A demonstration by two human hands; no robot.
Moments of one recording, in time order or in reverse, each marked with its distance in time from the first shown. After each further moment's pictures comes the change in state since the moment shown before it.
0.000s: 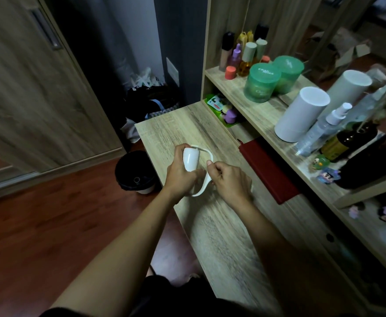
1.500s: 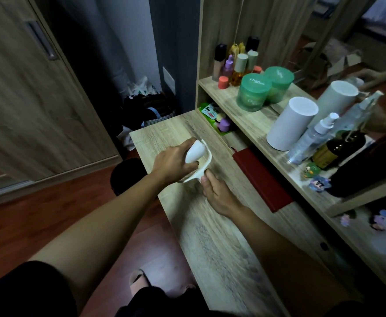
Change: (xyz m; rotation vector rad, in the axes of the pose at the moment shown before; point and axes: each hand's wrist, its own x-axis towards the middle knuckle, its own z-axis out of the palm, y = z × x) left_hand 0.055 0.016 -0.013 0.737 -0.051 0.395; right_hand 0.012 0.035 0.030 0.540 -0.301 -0.198
